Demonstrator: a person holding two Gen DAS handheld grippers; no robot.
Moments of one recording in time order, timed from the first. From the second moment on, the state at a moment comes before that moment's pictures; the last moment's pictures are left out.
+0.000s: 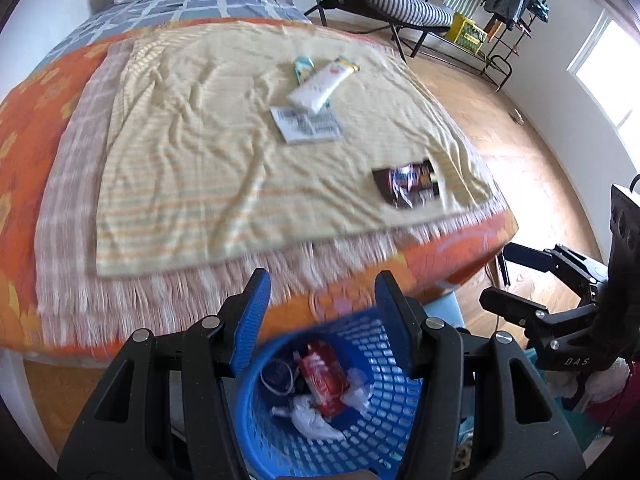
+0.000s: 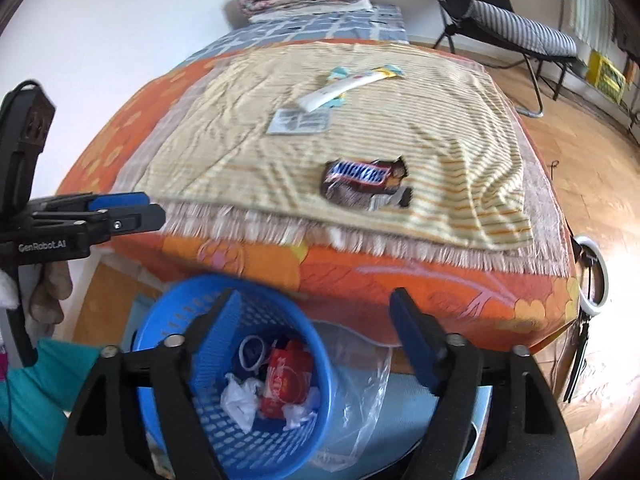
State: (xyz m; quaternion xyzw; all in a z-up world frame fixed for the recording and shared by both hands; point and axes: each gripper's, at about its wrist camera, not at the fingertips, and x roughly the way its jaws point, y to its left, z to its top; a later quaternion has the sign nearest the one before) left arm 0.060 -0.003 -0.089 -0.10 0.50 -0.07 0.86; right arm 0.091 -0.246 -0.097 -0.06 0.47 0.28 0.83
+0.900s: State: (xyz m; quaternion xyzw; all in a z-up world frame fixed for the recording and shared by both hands) left arm 0.243 -0.002 -0.081 -0.13 0.46 -0.07 0.87; right arm 0.230 -0.248 -0.130 0.05 0.53 0.25 0.81
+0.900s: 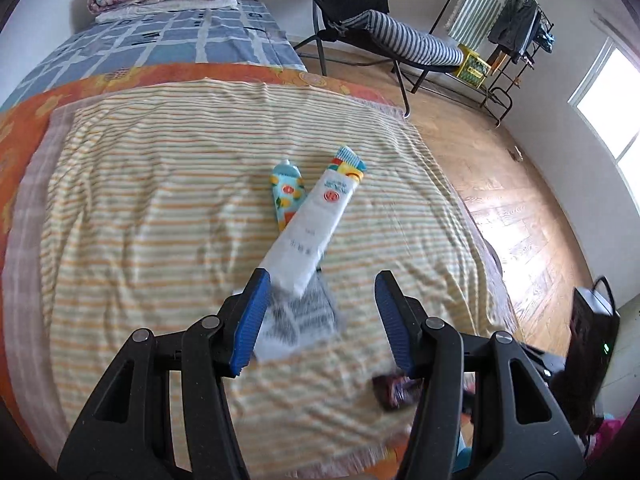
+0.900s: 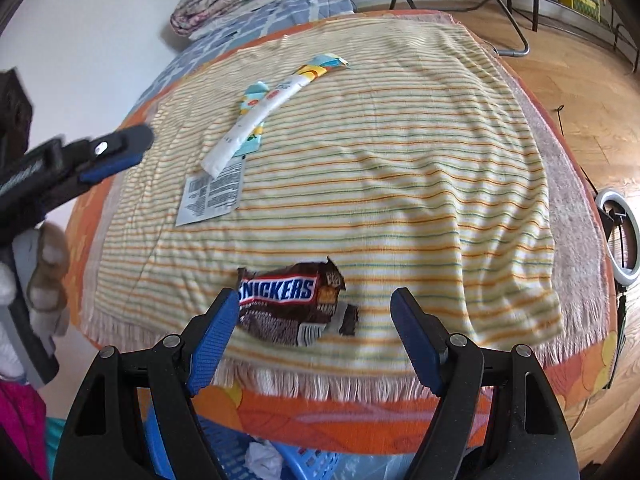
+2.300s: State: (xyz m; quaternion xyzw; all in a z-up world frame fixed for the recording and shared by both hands) left arm 0.300 -0.004 -0.128 -0.11 0.47 -0.03 0.88; right arm 0.262 -0.245 -0.147 0.07 0.54 0.25 0.80
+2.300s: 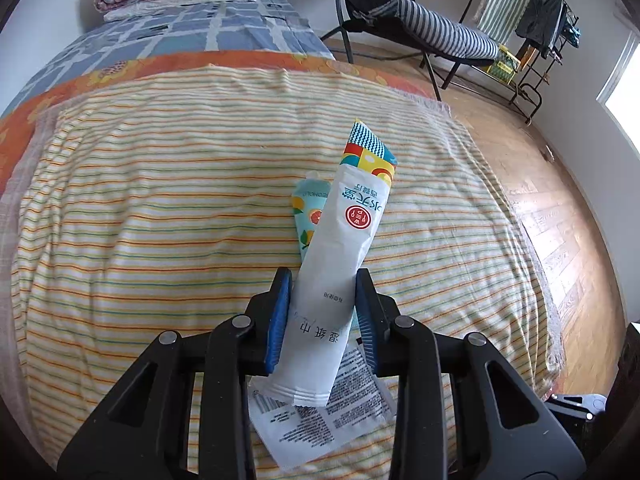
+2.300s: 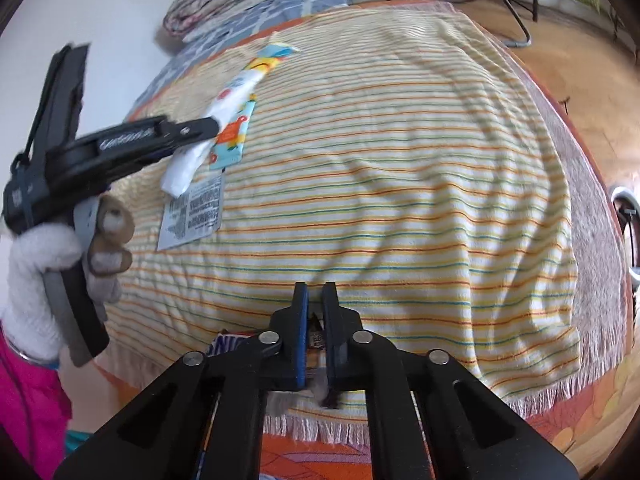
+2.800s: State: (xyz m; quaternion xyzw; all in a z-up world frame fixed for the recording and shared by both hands) left arm 0.266 0.015 -0.091 -0.11 0.44 -0.04 0.89; right arm 0.248 -0.256 -0.099 0.07 0.48 0.26 0.84
